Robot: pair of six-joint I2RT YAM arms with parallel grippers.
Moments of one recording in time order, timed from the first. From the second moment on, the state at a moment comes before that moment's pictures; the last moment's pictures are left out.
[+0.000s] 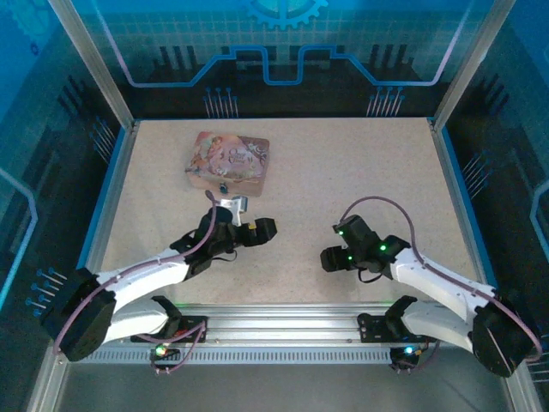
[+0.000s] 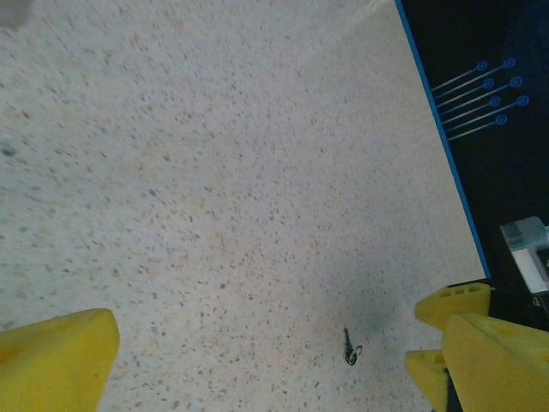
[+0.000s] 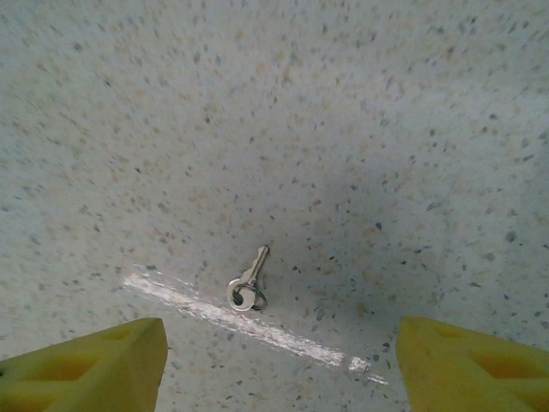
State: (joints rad) left arm -0.64 1.19 0.47 0.22 0.17 -0.82; right arm 0.66 1.06 0.56 -0.62 0.00 0.46
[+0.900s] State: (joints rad) left arm -0.68 1.31 0.47 0.32 0.17 -0.87; right arm 0.76 1.41 0.67 -0.62 0.04 0.37
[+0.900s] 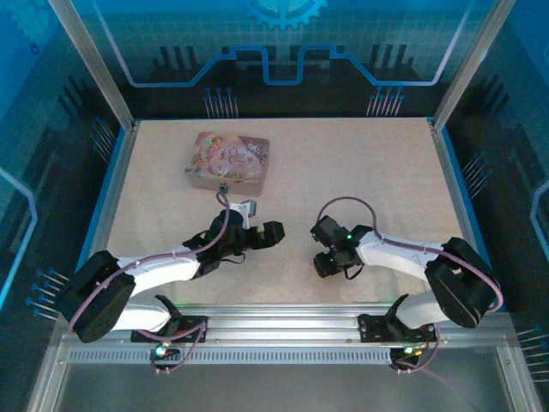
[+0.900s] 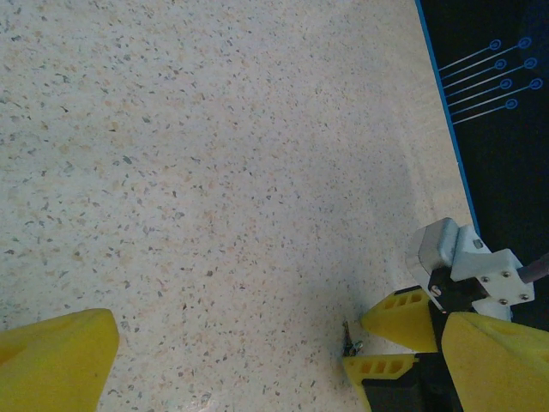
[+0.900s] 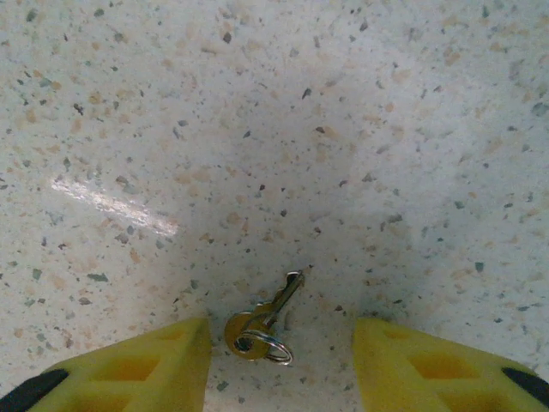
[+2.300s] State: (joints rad) left arm -0.68 1.30 0.47 0.32 0.16 -0.87; right arm 0.77 1.41 0.69 -0.66 0.05 0.42
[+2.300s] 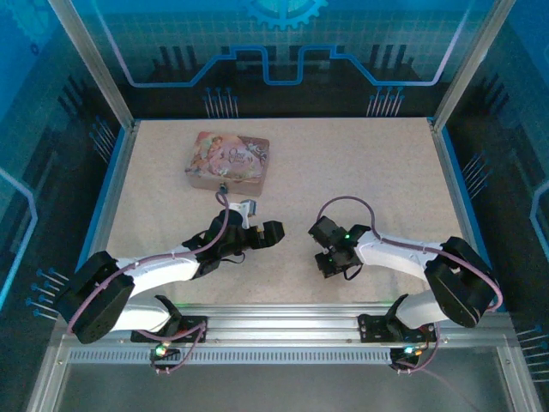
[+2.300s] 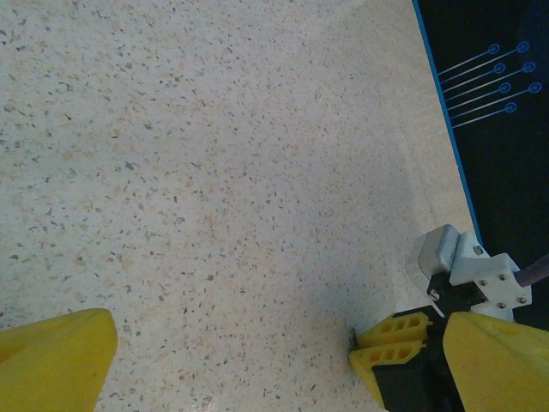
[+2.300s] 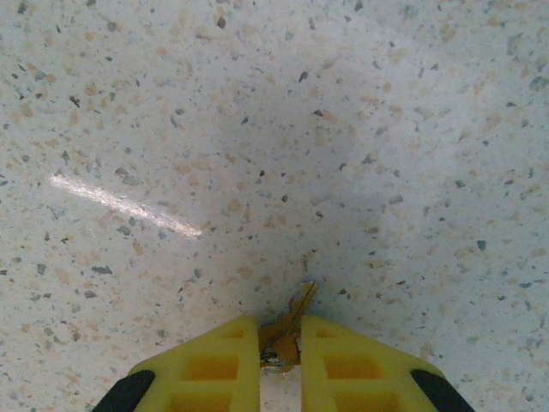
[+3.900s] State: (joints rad) left arm -0.61 1.21 0.42 0.64 0.27 -1.58; right arm 0.77 1.26 0.99 -0.50 -0.08 0.45
